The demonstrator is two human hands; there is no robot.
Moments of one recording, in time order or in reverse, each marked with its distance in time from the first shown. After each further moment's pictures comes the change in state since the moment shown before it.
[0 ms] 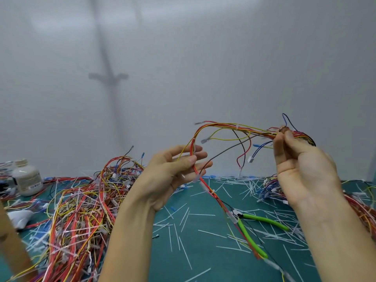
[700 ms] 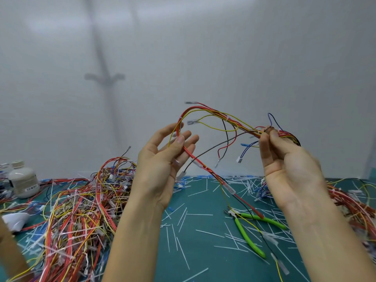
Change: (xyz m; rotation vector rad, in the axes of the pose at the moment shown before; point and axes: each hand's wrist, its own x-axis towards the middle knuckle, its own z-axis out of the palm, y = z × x) left_hand -0.004 0.009 0.025 -0.246 0.228 0.250; right_hand -0.007 0.007 0.005 -0.007 -0.036 0.059
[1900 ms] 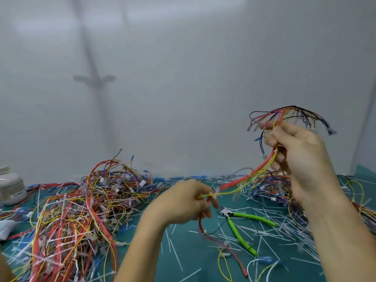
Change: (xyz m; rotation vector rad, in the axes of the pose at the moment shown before) left_hand 0.001 -0.045 -0.014 1.391 -0.689 -0.281; right_hand 0.026 -0.027 -0.028 -0.778 -0.160 -0.263
